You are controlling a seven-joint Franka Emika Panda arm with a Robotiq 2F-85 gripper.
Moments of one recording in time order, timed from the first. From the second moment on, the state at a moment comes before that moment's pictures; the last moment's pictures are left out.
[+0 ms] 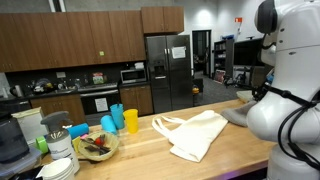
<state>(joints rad) -0.41 0.11 -0.53 -2.14 0.61 1.84 -0.59</state>
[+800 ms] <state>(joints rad) -0.35 0.07 -0.32 -2.08 0.47 1.87 -0.59</state>
